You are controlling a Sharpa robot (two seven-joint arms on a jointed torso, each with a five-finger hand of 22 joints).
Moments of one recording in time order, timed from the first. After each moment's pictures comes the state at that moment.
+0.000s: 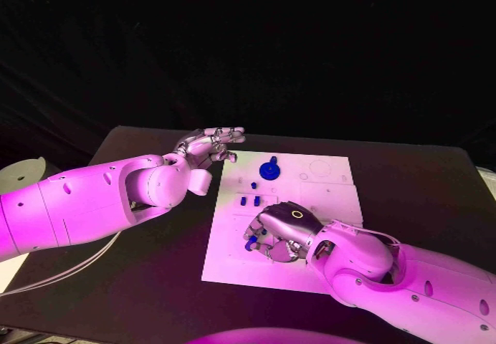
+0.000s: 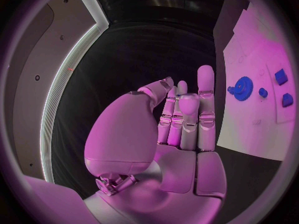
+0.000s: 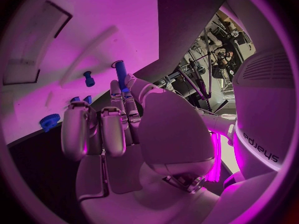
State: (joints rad) left arm 1.19 -0.89 -0.02 1.54 0.19 -0.24 0.34; left_hand 1.36 -0.13 0.48 -0.02 0.12 1.07 0.17 0.10 0.07 1.13 0.10 0.24 0.09 1.29 0.01 1.16 0.71 0.18 1.22 0.11 0.65 0.79; right arm 0.94 -0.68 0.02 1.78 -1.81 -0.27 -0.16; right_hand 1.43 -0.10 0.48 0.02 0.05 1.18 0.12 0.08 0.10 1.23 0.08 0.09 0.07 1.46 -0.02 1.40 1.31 0.06 1.45 0.08 1.33 1.27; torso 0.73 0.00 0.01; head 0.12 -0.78
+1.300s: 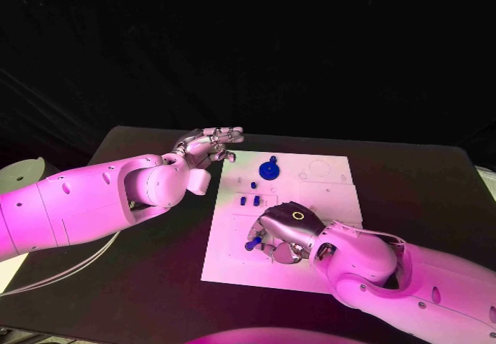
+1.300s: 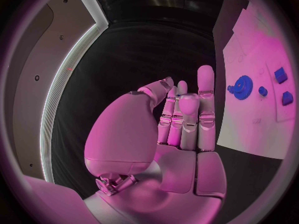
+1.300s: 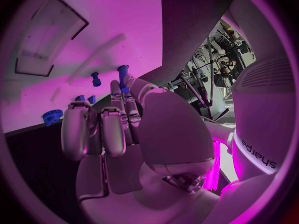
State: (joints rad) left arm 1.19 -0.89 -0.02 1.54 0.19 -0.23 0.34; left_hand 1.36 -0.13 0.48 -0.02 0.12 1.07 0.17 0.10 0.07 1.13 0.10 0.24 0.09 1.29 0.01 1.16 0.71 0.18 1.22 0.11 0.65 0.79; right arm 0.95 -0.70 0.02 1.82 -1.89 -0.22 -0.21; right_hand 1.43 -0.10 0.48 0.02 0.05 1.18 0.12 0.08 0.09 1.23 0.08 0.09 0.07 1.46 -0.02 1.40 1.31 0.06 1.45 0.08 1.33 1.27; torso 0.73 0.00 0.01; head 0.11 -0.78
